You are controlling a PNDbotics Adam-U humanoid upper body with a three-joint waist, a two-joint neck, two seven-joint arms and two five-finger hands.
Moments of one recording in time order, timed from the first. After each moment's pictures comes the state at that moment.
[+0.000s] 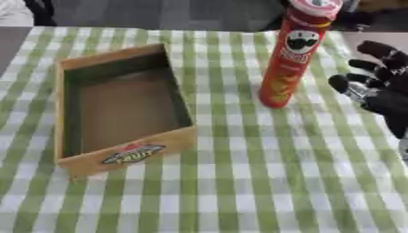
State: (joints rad) left arm -0.13 0.46 0.15 -1.89 0.32 -0.10 0.17; right arm -0.30 -0.56 -0.05 -1.81 -0.42 0.09 -0.24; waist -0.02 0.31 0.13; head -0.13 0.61
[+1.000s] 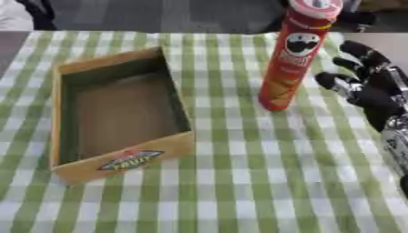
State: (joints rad) left arm -0.13 0.46 0.14 -1.89 0.32 -0.10 0.16; right arm -0.42 -0.57 -0.01 -1.69 -0.46 0.07 -0.19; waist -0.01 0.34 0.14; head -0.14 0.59
